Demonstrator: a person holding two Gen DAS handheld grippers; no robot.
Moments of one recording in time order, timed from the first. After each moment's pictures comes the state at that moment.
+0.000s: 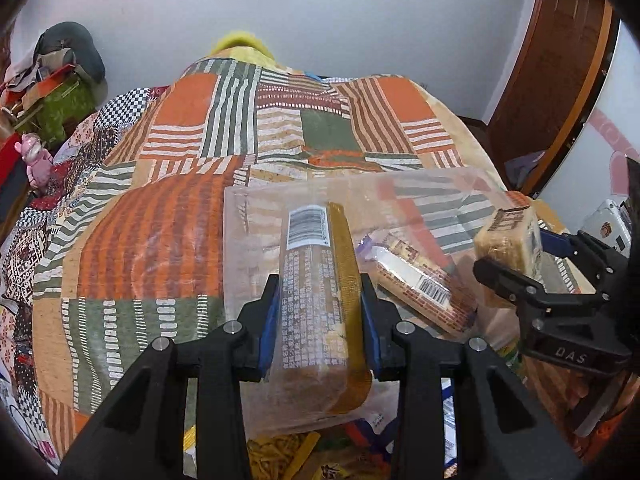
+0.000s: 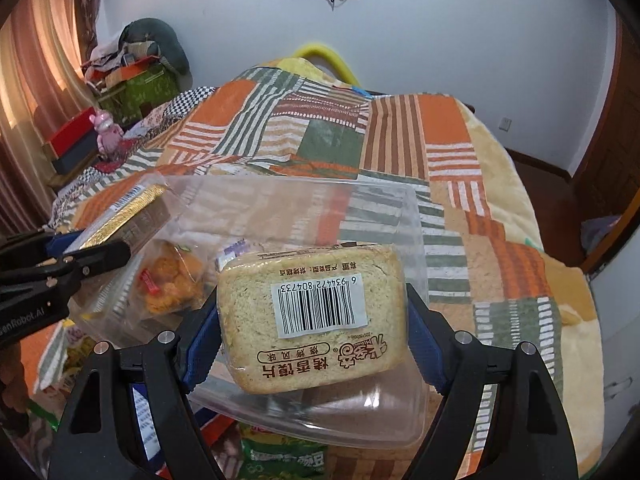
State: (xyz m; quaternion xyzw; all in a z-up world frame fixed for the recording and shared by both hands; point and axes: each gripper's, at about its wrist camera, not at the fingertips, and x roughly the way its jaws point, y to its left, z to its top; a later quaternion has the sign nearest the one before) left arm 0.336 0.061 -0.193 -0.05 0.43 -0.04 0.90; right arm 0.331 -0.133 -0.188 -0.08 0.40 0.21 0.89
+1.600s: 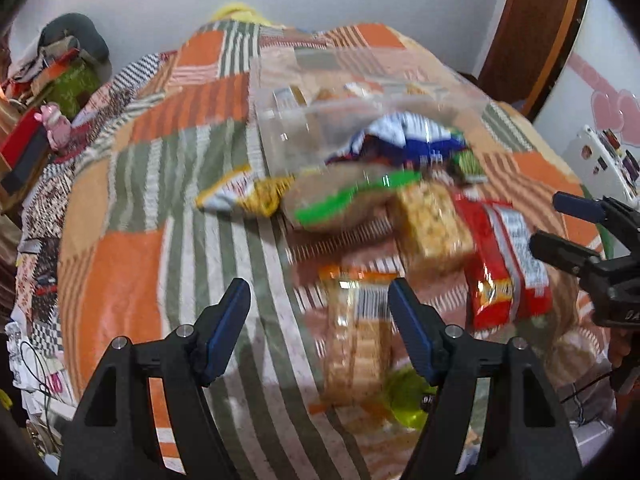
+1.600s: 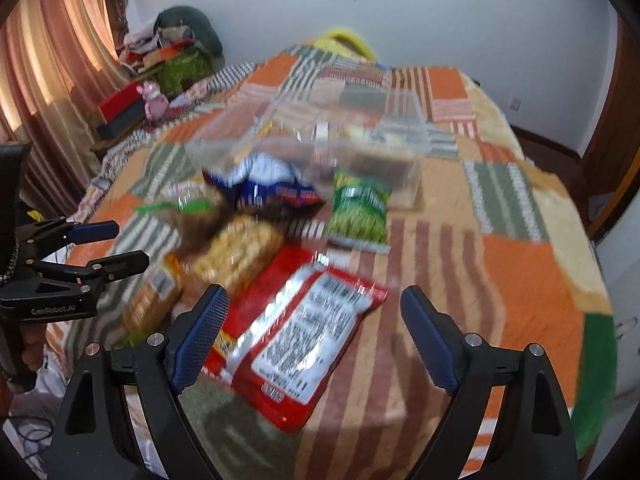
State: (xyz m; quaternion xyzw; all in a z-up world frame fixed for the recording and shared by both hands) left arm 0.143 0.049 -0.214 -0.01 0.49 -0.05 0.87; right arm 0.171 -0.162 -0.200 -0.06 0.44 0.24 0.86
